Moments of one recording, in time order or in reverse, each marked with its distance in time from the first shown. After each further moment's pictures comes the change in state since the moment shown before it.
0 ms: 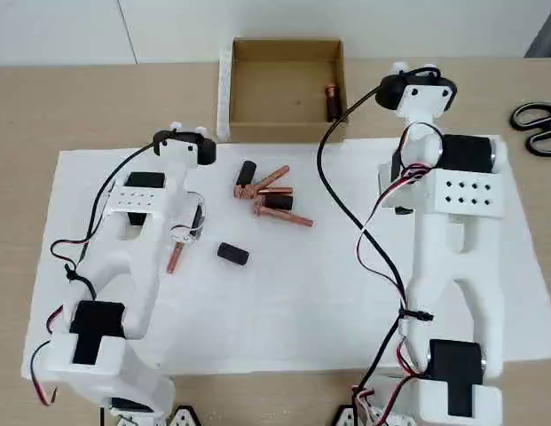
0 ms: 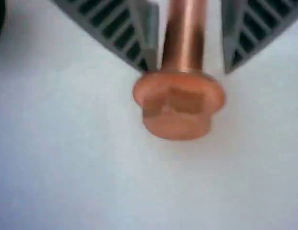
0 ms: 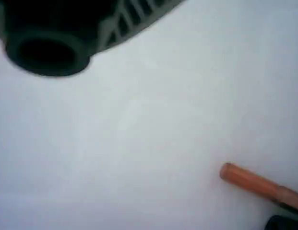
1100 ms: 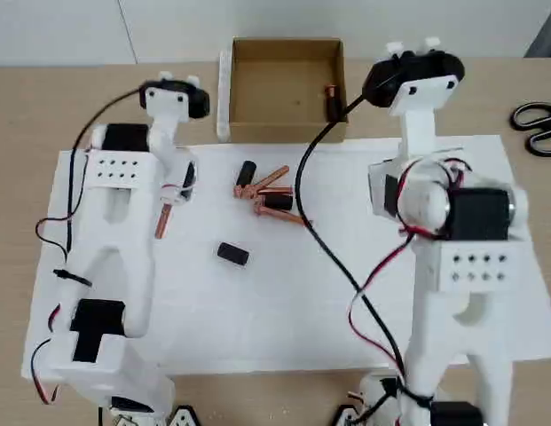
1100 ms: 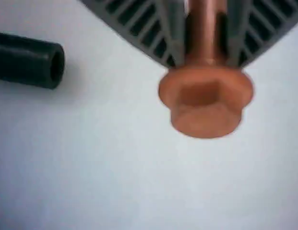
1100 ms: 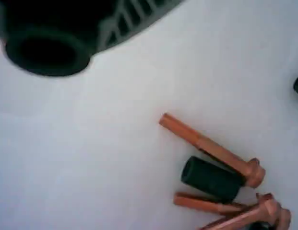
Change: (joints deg) left arm 0.0 0.4 -31.4 26.8 0.0; right arm -6.8 -20.2 0.2 1.5 0.0
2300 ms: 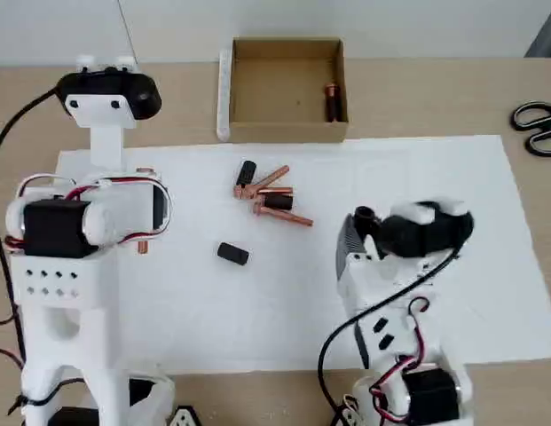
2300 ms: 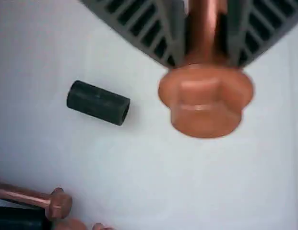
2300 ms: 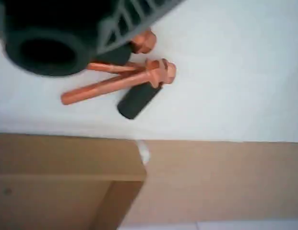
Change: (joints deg) left arm 1.2 -36.1 8.5 7.6 10.6; right arm -10.0 -71.3 75.3 -38.9 -22.0
